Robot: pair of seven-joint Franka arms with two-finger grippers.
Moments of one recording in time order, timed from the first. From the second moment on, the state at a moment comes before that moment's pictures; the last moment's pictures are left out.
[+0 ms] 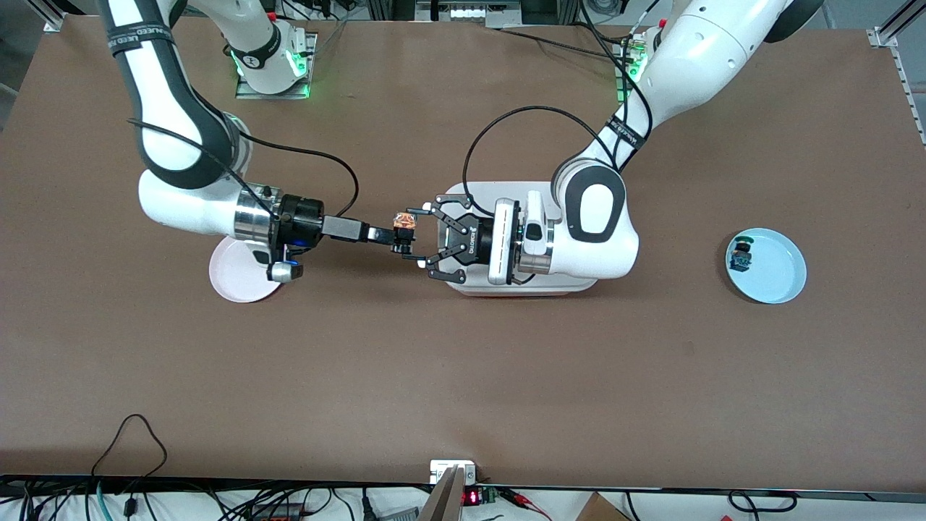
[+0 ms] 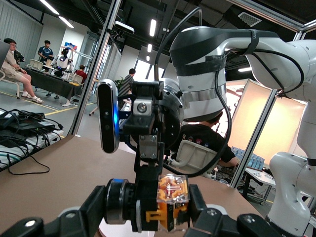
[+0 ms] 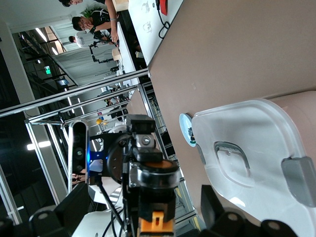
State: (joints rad) left arm -0.24 0.73 -0.39 -1.42 -1.62 2.10 1.83; right arm 0.38 0.31 -0.04 -1.86 1.60 2.08 -0.25
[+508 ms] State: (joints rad) left arm -0.24 0.73 -0.39 -1.41 -1.64 2.10 1.83; right arm 0.42 0.32 -0.04 -1.86 1.63 2.13 -0.28
